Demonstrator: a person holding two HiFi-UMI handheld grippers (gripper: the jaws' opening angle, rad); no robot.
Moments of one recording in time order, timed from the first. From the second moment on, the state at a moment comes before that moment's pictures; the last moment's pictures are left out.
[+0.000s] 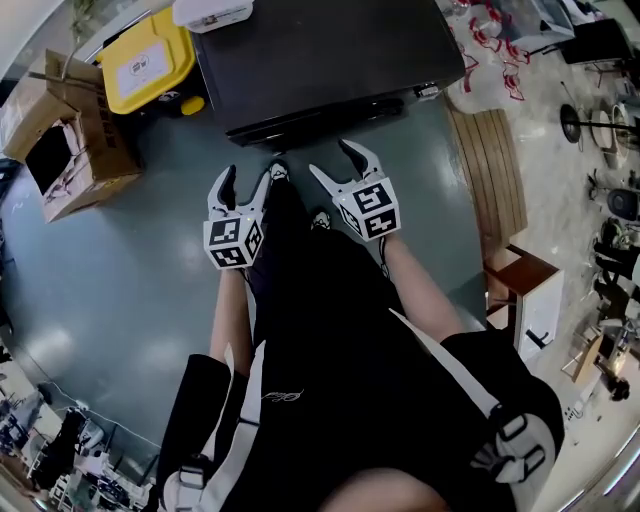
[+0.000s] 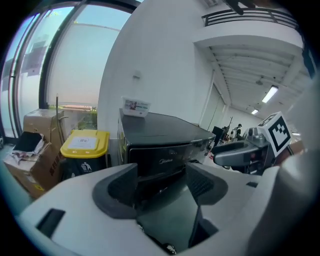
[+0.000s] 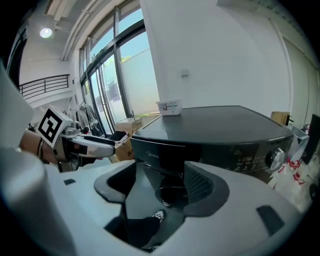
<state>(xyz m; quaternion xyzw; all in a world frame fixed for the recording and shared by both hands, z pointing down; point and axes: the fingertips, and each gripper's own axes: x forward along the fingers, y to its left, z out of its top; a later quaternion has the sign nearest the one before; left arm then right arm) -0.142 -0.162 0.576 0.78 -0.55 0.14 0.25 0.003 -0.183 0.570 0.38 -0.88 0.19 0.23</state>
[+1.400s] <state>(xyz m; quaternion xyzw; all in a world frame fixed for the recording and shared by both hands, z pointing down) -0.162 -0.230 0.635 0.78 -0.55 0.15 0.27 -0.024 -0.257 0.630 0.40 -0.86 0.20 0.25</state>
